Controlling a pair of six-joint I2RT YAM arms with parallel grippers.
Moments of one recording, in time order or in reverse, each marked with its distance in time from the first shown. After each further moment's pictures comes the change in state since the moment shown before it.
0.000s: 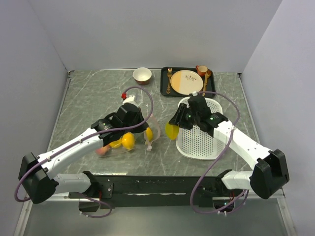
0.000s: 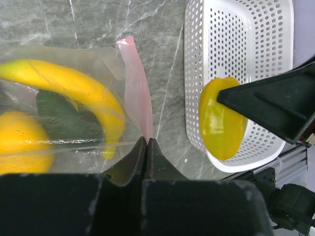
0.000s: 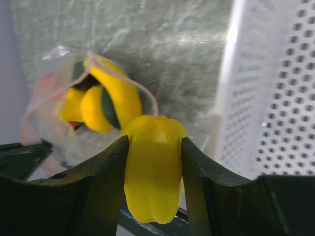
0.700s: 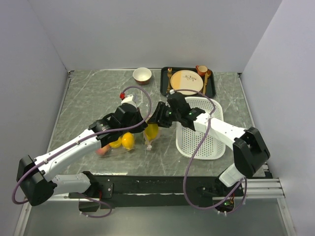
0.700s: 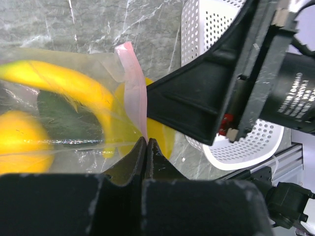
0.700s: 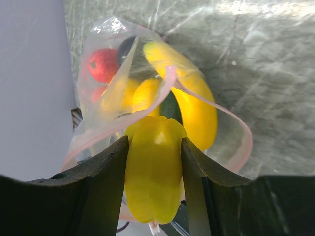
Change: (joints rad) left arm 0.000 -0.030 -0.003 -0.008 -0.001 0.000; right arm 0.139 0.286 0.132 0.221 -0.147 0.111
